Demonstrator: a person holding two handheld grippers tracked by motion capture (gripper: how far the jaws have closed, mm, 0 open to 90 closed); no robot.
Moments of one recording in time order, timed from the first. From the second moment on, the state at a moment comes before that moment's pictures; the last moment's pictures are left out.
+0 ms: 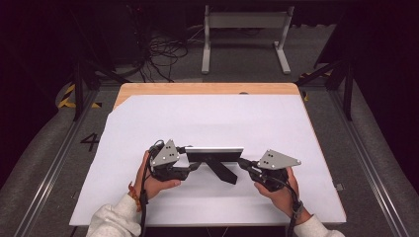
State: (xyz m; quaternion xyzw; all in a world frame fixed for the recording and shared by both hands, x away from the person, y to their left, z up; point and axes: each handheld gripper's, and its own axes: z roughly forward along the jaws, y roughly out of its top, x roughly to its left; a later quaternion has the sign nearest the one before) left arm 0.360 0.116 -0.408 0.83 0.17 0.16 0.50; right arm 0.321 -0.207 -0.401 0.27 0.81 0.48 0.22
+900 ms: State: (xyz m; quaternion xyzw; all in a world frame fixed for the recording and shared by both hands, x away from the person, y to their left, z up) left arm 0.361 0.123 -0.409 0.82 0.18 0.16 0.51; right arm 0.329 -0.201 -0.404 0.28 0.81 0.46 0.23
